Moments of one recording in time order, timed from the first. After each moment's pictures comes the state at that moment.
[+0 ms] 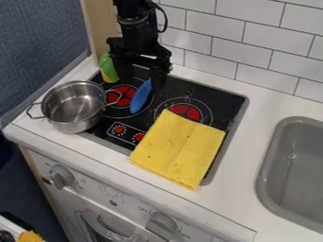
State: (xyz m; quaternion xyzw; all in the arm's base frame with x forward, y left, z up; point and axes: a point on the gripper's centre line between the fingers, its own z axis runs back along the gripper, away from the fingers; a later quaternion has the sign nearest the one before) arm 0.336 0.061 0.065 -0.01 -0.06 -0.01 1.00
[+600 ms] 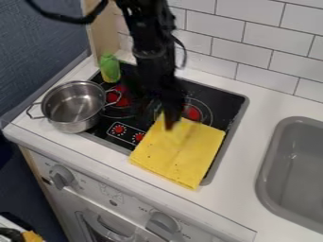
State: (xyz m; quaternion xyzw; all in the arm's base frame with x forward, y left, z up) arm 0.286 0.000 0.054 -0.02 -0.04 -0.07 1.00
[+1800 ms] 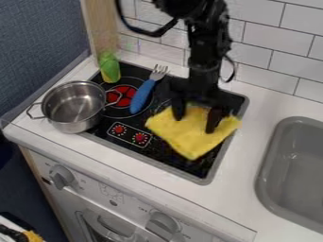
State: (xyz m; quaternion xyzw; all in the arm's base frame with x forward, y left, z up) arm 0.360 -0.028 0.009 0.02 -0.04 -0.02 1.00
